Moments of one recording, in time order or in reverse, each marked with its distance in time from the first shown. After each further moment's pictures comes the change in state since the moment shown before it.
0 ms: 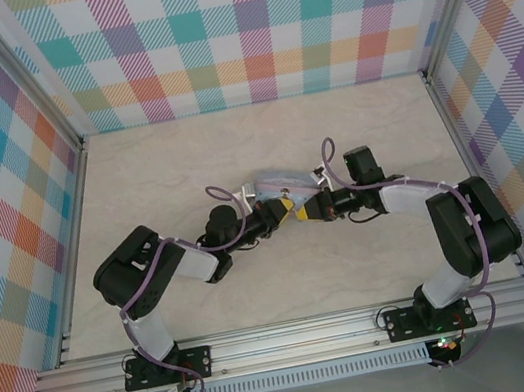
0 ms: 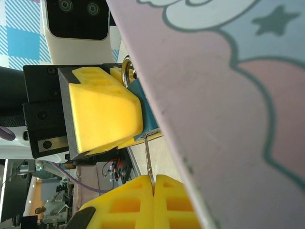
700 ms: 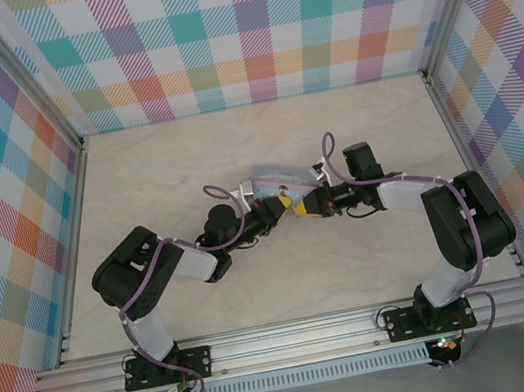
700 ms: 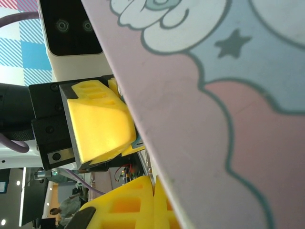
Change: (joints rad) left arm 0.005 -0.010 0.000 -0.002 -0.026 0.027; right arm -0.019 0.043 0.026 0.064 -0.037 0.098
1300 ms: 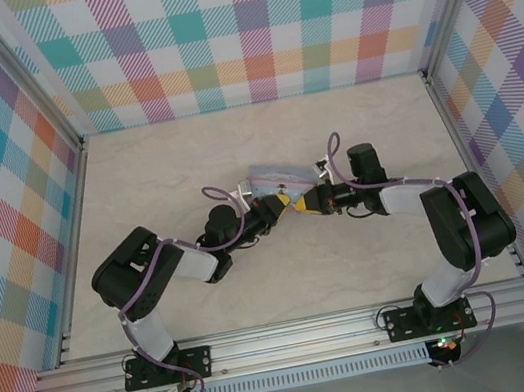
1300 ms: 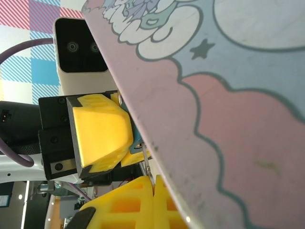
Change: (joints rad) left arm -0.011 -0.003 0.000 0.003 -0.061 -0.039; right arm -0.007 0.003 -0.072 0.242 0.019 0.154
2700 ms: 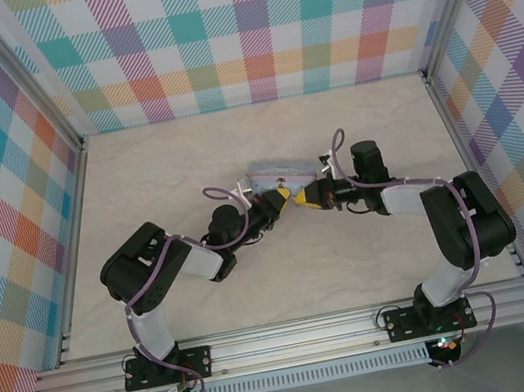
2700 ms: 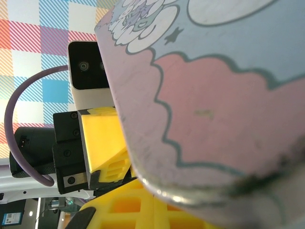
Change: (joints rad) left arm -0.015 0.059 0.031 0.082 -0.077 -0.044; right arm -0.012 0.002 0.002 0.097 0.017 0.138
